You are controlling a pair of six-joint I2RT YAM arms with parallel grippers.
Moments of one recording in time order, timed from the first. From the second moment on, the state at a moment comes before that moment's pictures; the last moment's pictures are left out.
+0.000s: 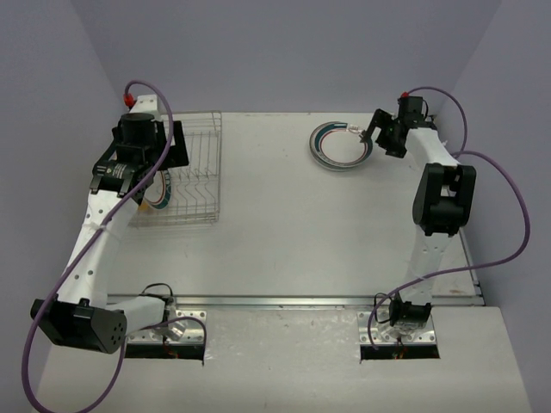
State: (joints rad) left arm -0.09 1.18 1.34 -0.72 -0.25 -0.15; right arm -0.10 2.15 1.72 -0.42 -0.16 0.36
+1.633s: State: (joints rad) left arm 0.13 1.59 1.43 -0.80 -0.36 0.05; right arm 0.15 1.38 1.14 -0.36 -0.15 0.04
